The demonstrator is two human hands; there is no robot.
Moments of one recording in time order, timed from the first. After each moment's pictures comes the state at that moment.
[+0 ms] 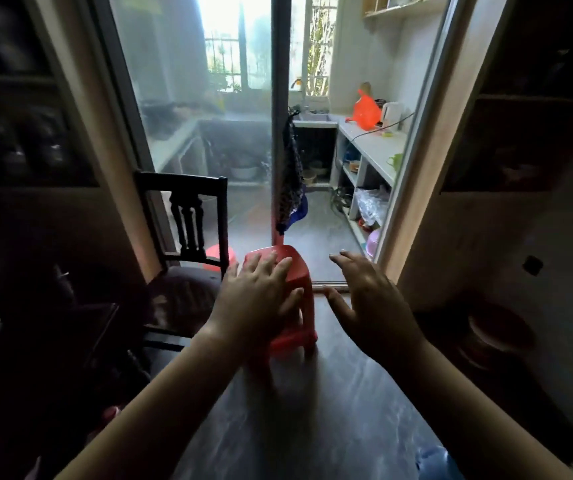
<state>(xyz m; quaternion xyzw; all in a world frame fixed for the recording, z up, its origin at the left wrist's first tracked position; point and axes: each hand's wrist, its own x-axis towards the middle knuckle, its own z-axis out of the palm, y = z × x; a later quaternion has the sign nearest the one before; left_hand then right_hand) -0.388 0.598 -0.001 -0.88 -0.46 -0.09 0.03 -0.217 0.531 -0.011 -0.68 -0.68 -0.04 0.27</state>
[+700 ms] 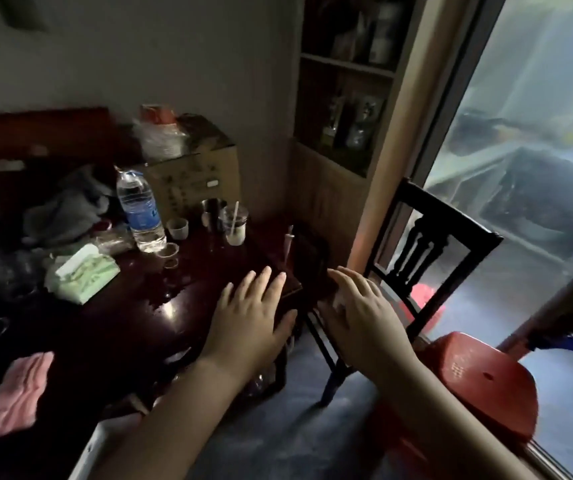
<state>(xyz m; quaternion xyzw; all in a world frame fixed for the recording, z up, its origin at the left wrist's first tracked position) -0.528 0.669 -0.055 -0.52 -0.85 -0.10 0.03 -0.387 0.786 -0.042 -0.29 -0.93 0.11 0.22</state>
